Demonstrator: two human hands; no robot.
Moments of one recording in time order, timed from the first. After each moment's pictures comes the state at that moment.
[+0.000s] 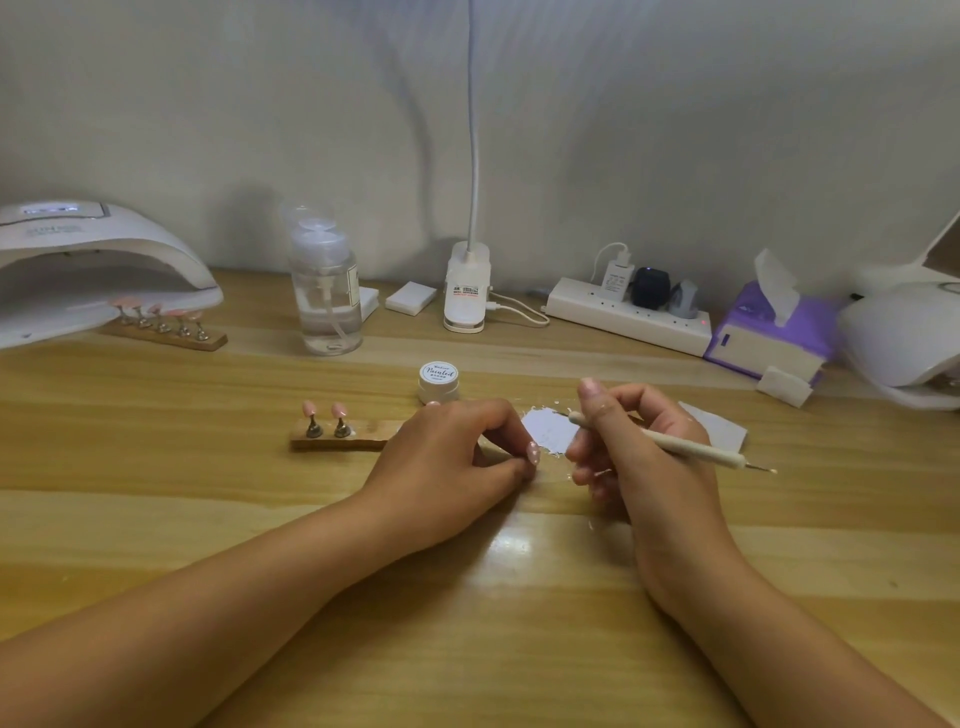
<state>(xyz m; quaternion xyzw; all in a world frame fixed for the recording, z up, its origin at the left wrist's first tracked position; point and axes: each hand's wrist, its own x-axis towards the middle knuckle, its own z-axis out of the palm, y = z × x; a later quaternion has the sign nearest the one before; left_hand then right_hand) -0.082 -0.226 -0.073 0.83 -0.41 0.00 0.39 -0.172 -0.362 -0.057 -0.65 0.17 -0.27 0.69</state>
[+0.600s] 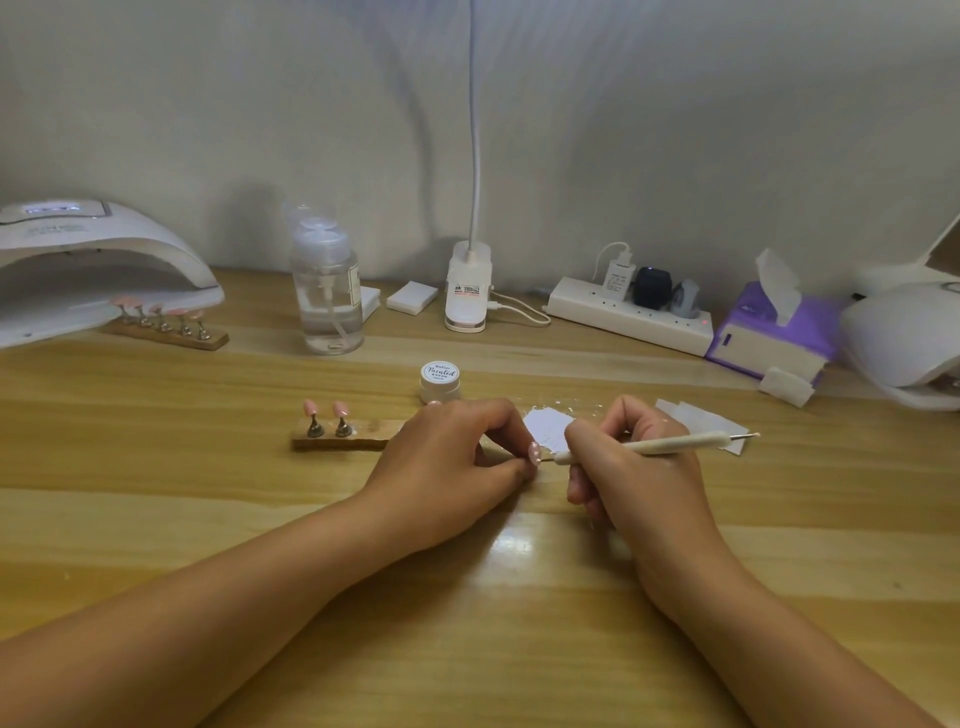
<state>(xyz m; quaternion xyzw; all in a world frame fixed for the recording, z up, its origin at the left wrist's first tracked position) -0.082 -0.226 -0.072 0.83 -0.41 0.00 0.39 -0.167 -0.363 -0.067 -0.72 0.18 -0.25 0.62</state>
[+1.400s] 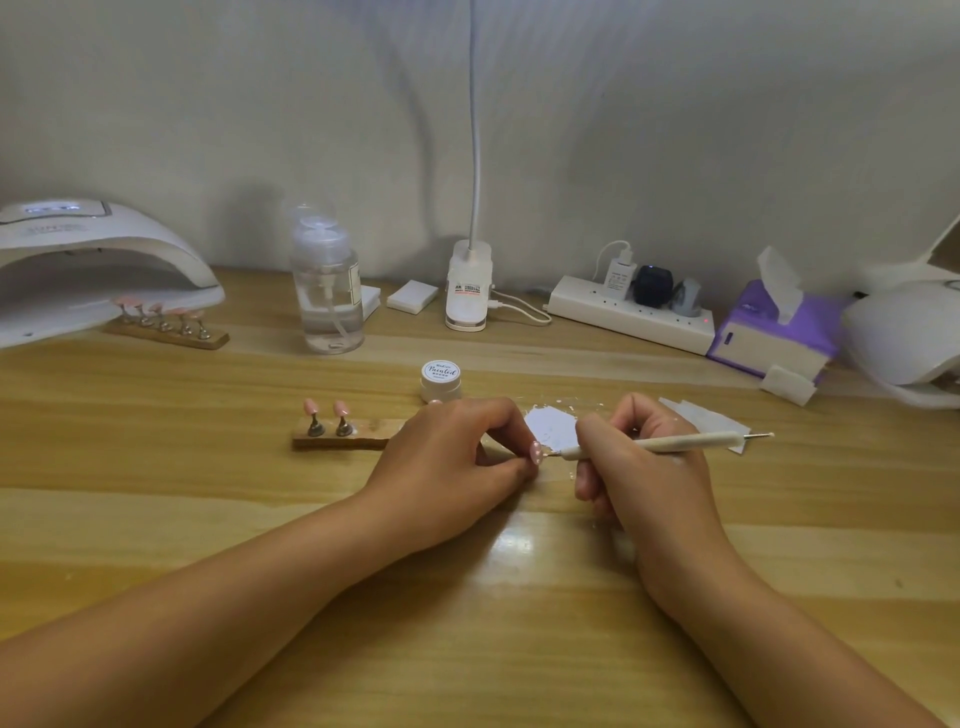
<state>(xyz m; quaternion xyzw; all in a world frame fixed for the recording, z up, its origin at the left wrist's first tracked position) -0.081 -0.226 -0.074 0.82 -0.41 0.00 0.40 -0.169 -0.363 -0.064 -0.70 0.19 -0.25 0.64</state>
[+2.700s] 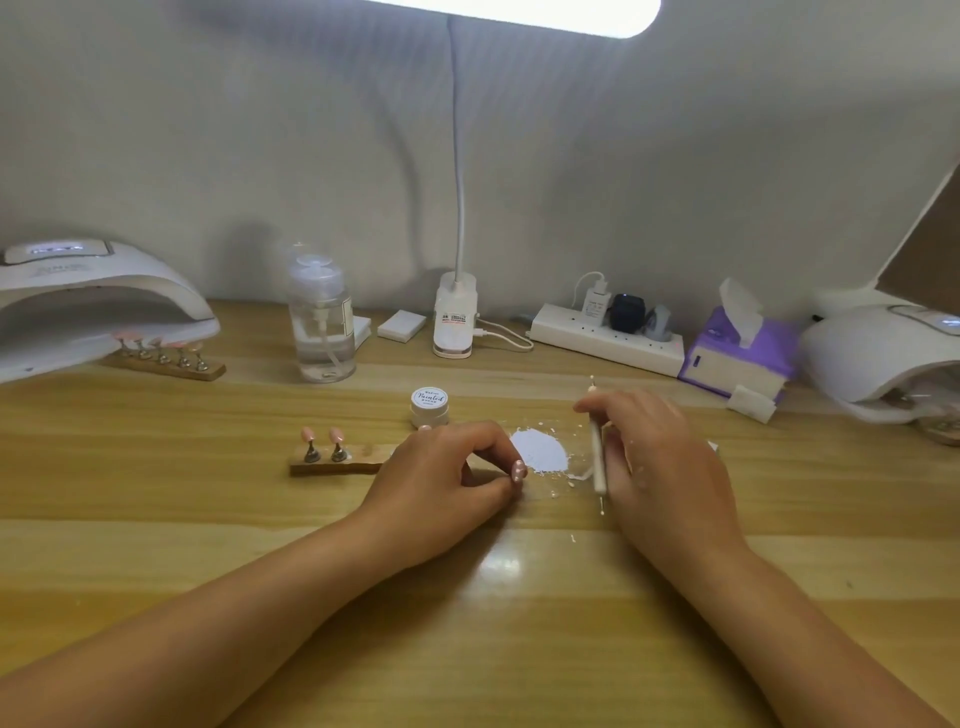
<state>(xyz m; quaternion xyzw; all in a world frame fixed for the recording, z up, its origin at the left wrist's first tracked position) -0.077 -0.225 -0.079 0.81 -0.42 0.00 0.41 -0.181 -0.398 -0.057 -0.93 0.10 -0.32 0.13</state>
